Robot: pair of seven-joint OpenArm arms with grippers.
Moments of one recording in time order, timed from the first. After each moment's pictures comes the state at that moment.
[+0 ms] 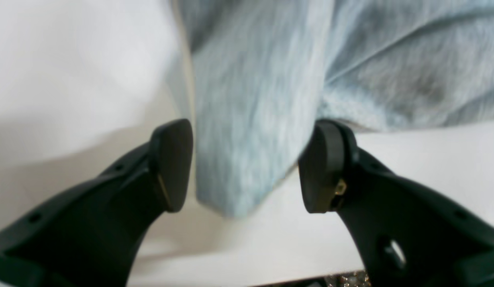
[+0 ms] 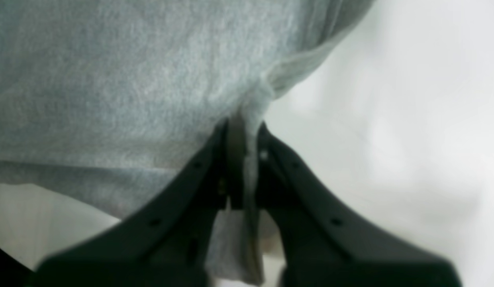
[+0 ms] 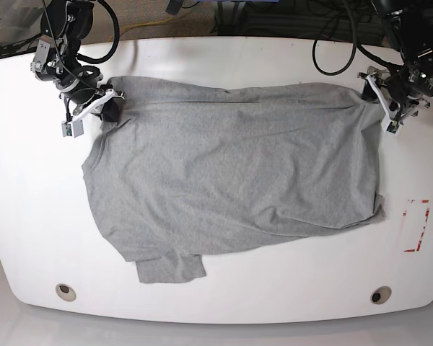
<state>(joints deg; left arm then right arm) 12.4 -15.1 -30.1 95.1 -13.0 -43.0 63.8 -16.6 11.2 25.4 95.9 37.7 24.0 -53.9</state>
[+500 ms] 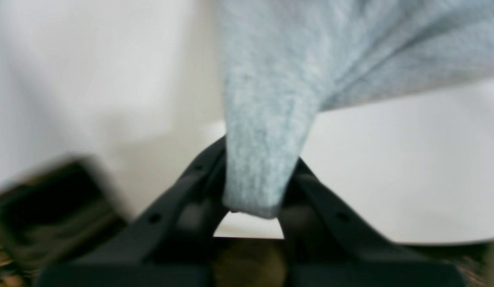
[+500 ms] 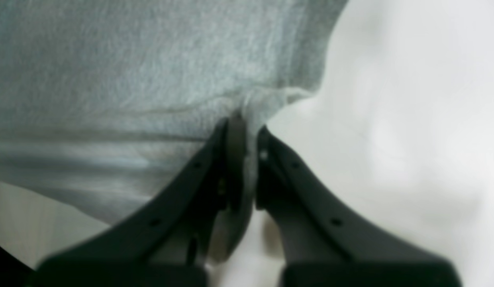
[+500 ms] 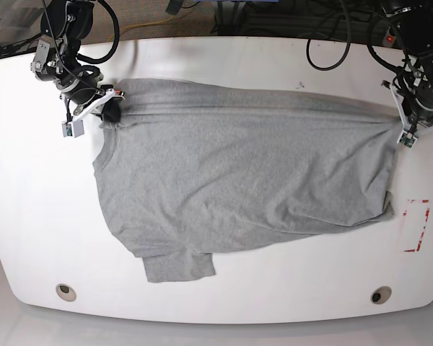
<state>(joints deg) 12.8 -21.5 -27.8 109.6 4.0 -43.2 63.2 -16.6 10.7 25.4 95.9 38.0 24.2 -53.9</state>
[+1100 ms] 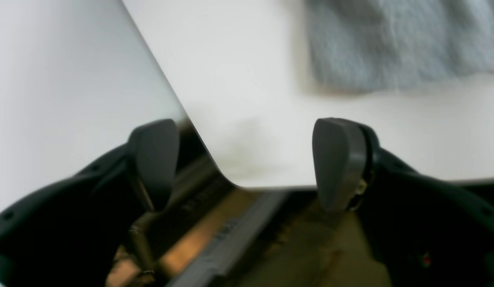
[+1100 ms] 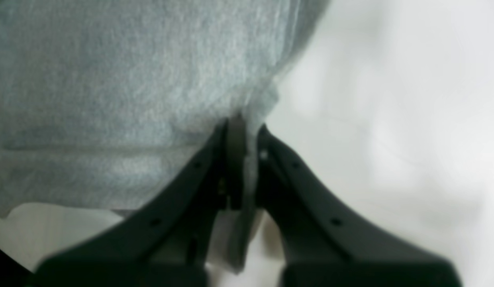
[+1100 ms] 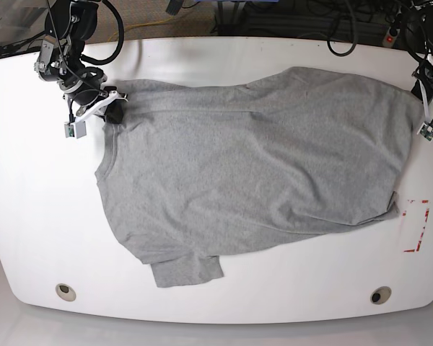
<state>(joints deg) 19.1 -31.1 -30.7 111.3 -0.9 -43.4 64.7 -16.0 9.5 25.4 95.9 37.5 24.0 -54.0</state>
